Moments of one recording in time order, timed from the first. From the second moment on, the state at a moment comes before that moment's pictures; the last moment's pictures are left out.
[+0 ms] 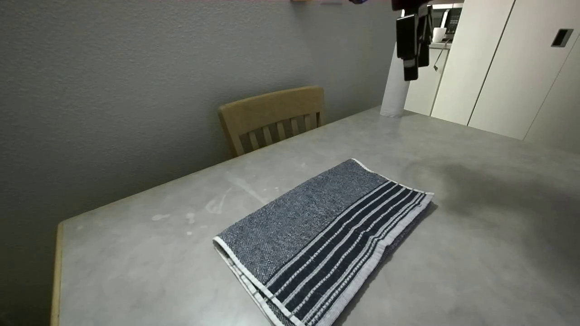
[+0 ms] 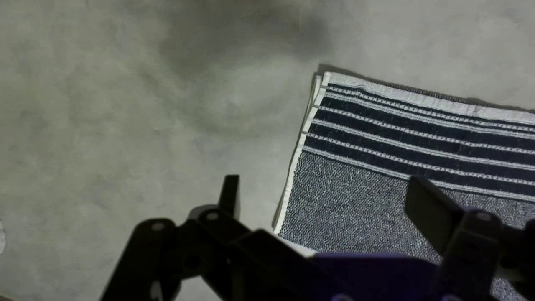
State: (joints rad) arm 0.04 0.33 0.01 -1.68 -0.17 1.82 -0.18
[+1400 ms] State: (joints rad) arm 0.18 0.72 0.05 -1.22 -0.19 1.74 -0.06
